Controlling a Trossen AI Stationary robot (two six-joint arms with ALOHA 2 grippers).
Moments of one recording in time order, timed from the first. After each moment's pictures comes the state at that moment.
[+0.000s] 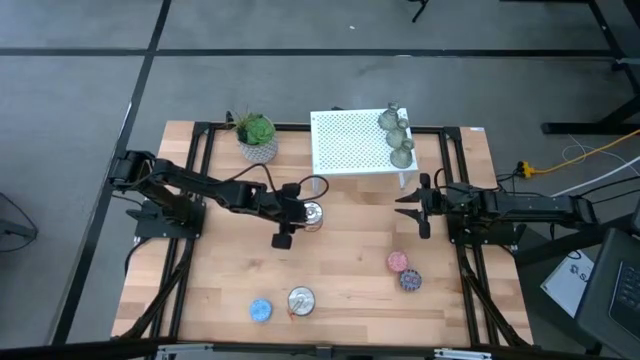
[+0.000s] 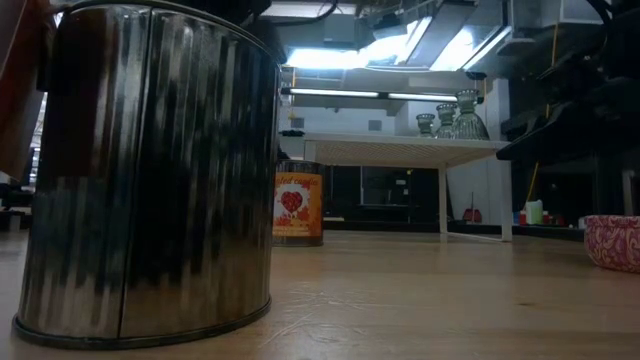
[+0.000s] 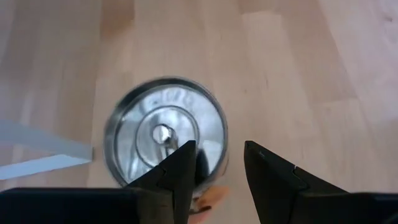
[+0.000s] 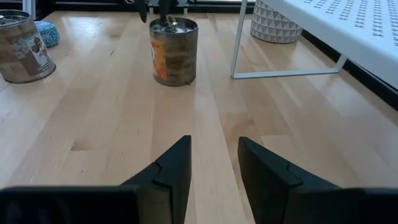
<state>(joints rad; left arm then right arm) -0.06 1.50 0.86 -0.19 -0.07 0.09 -0.05 0.27 0.07 -0.15 0.05 -0.01</state>
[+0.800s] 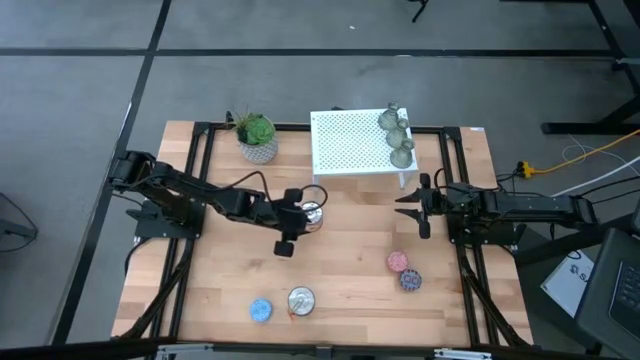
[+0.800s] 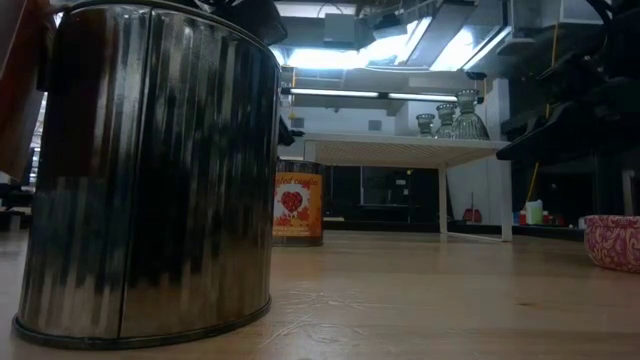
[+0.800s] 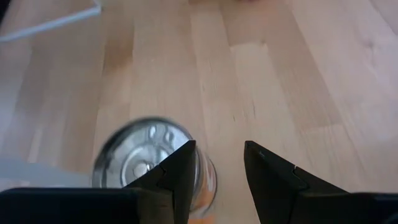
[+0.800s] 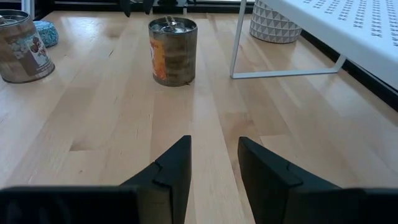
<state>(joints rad) -0.14 1.50 0.86 -0.10 -0.16 0.09 -0.05 0.27 0.07 -0.15 0.05 -0.02</state>
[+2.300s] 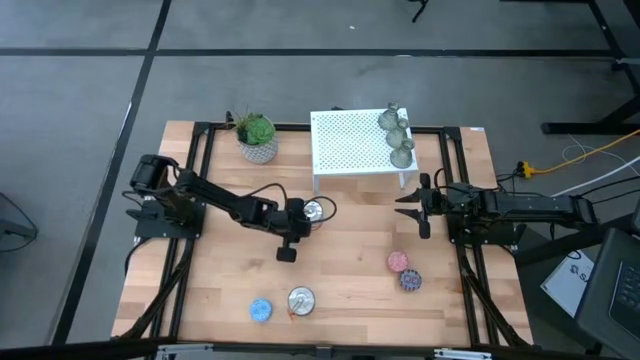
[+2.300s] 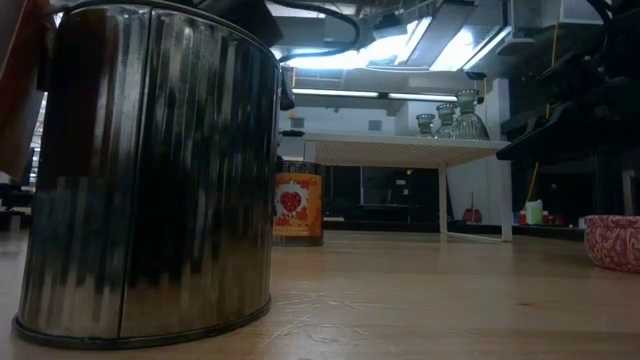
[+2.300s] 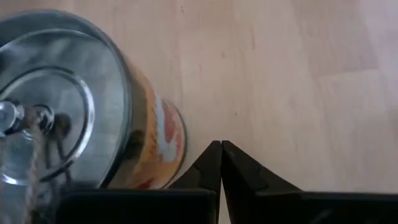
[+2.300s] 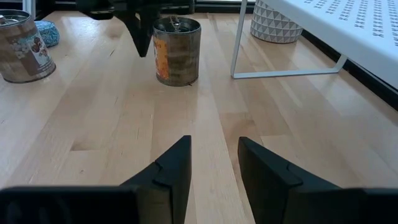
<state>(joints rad) -0.14 1.68 0.86 -0.11 -0.12 0.00 -0.05 0.27 0.07 -0.15 0.05 -0.02</state>
